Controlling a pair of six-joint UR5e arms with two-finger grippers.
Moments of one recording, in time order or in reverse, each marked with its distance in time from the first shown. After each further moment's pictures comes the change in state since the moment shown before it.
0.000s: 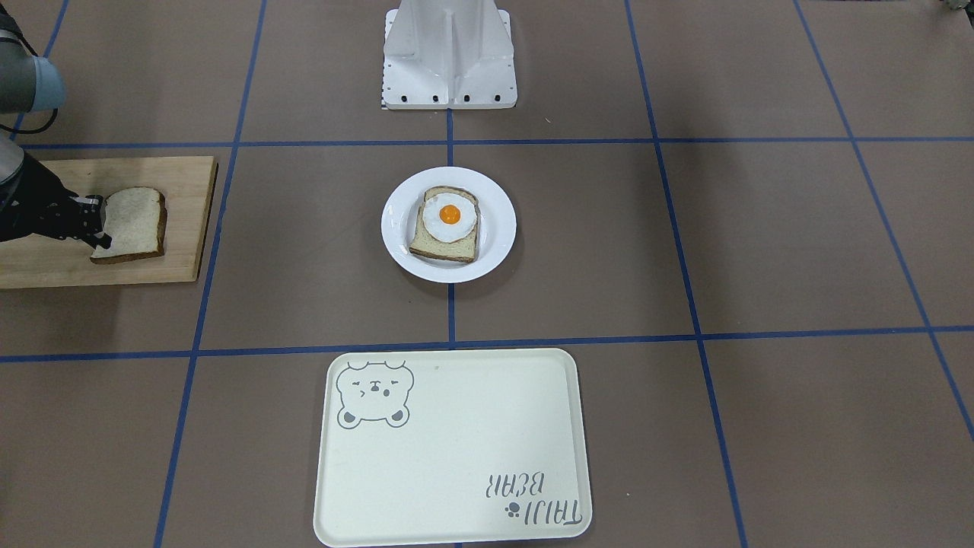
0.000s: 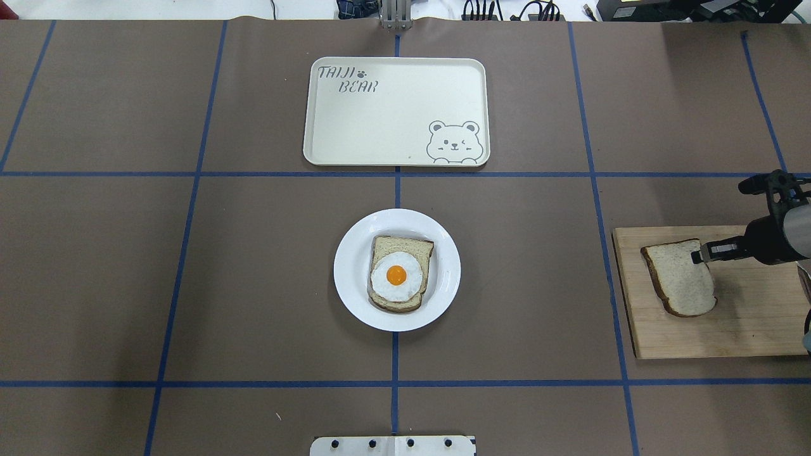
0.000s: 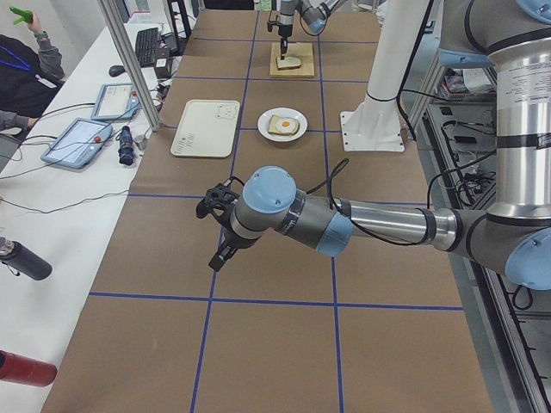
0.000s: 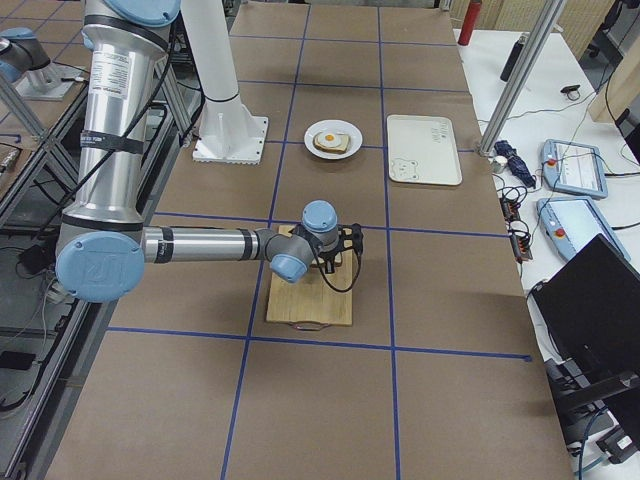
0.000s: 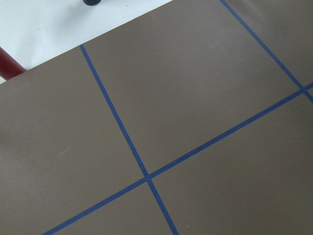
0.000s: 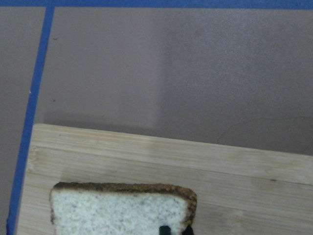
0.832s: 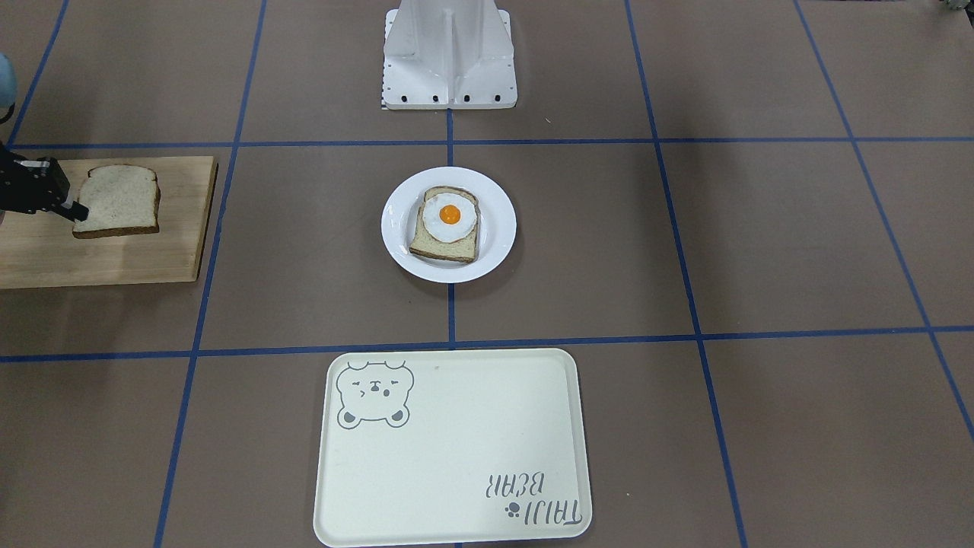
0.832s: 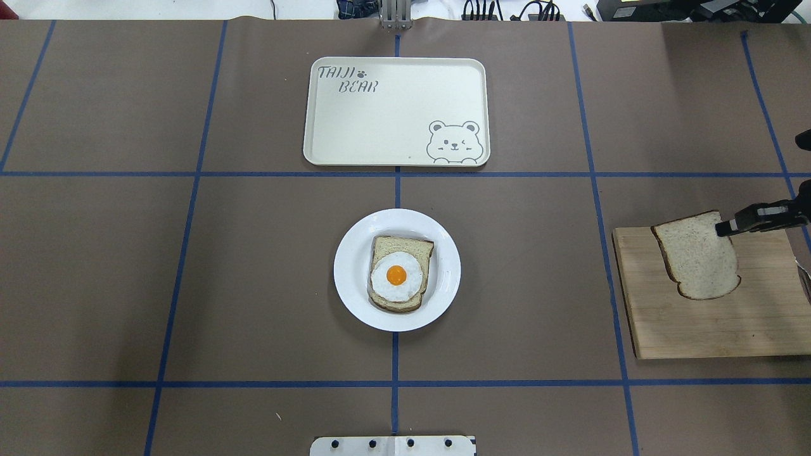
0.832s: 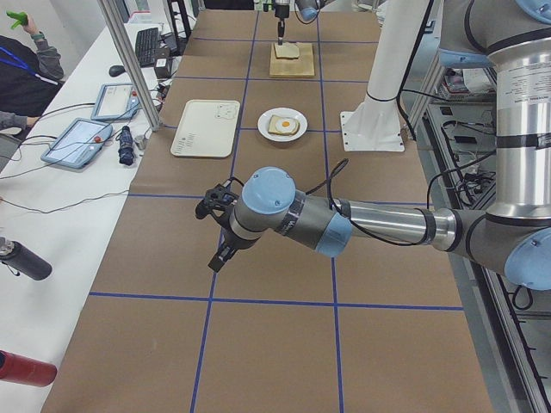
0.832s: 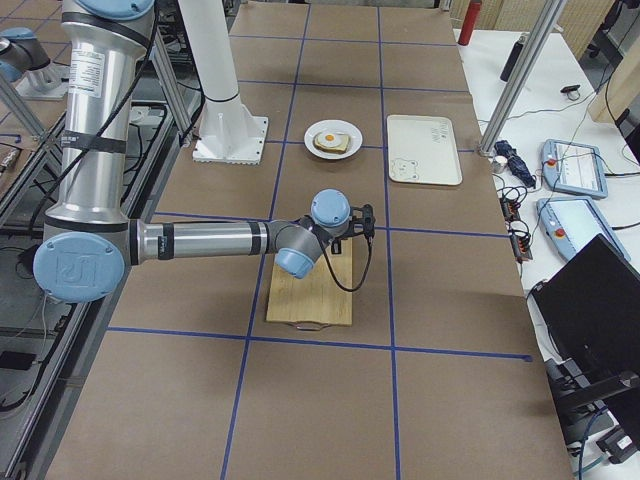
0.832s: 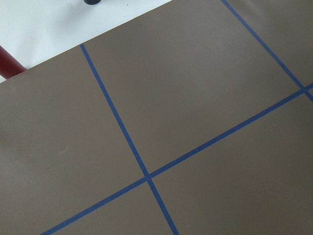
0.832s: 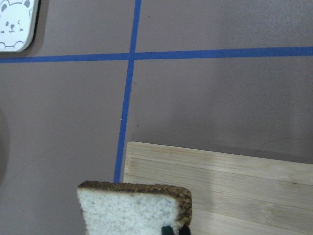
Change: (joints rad) left arm 0.000 -0.002 0.004 0.002 -0.001 -0.002; right arm 0.225 0.030 0.066 0.001 0.313 0.026
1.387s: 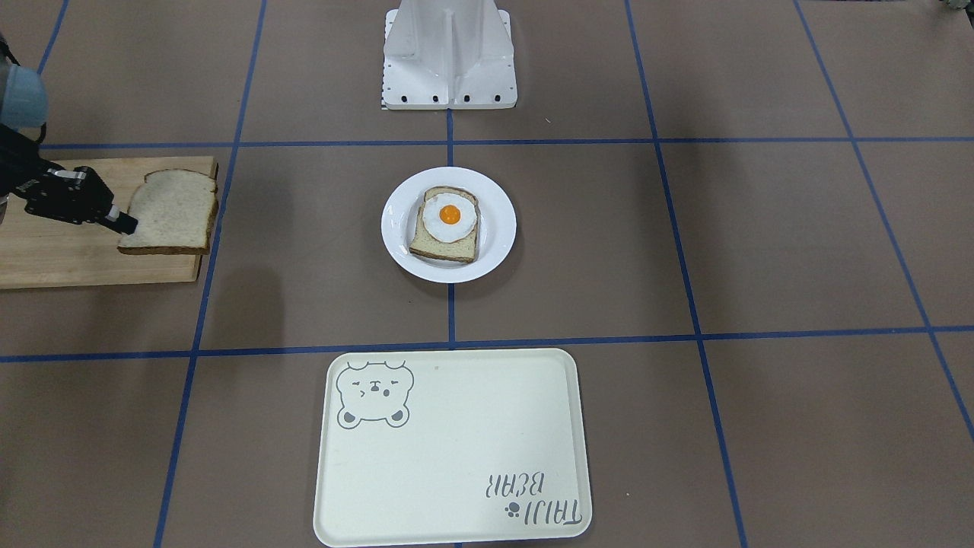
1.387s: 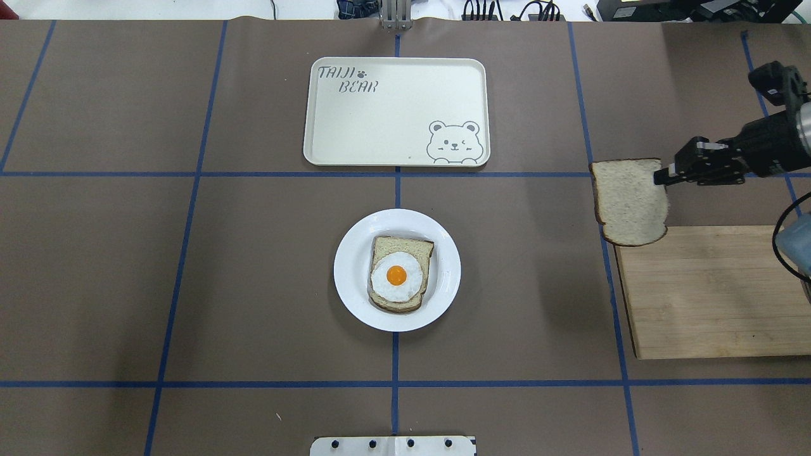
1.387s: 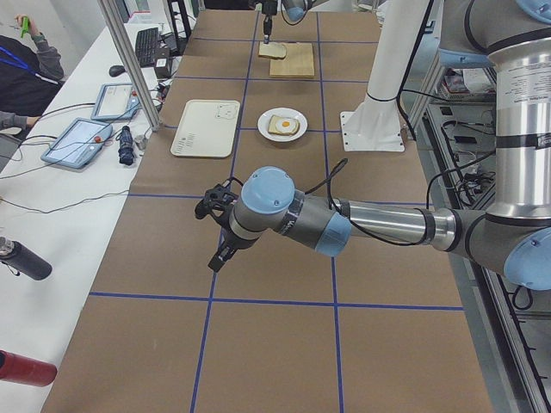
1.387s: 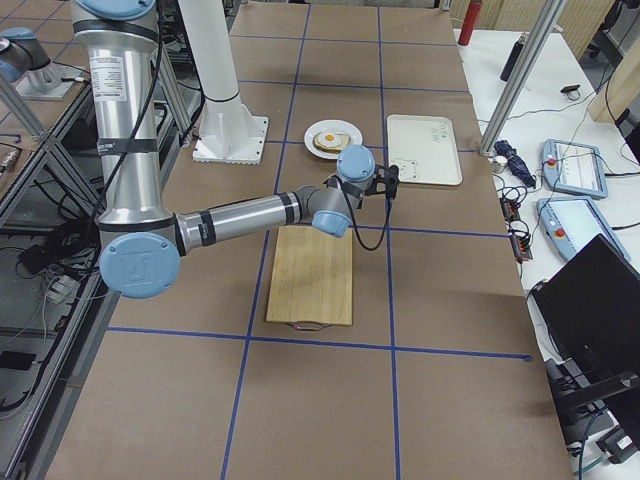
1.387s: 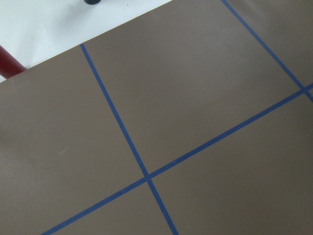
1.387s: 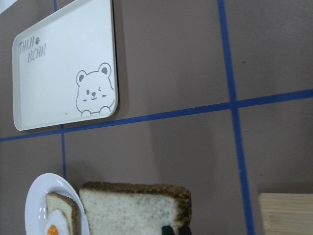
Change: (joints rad) left arm 0.000 -0.003 0.001 0.005 0.000 -0.003; right arm -0.085 0.224 0.038 0.001 -0.084 0.451
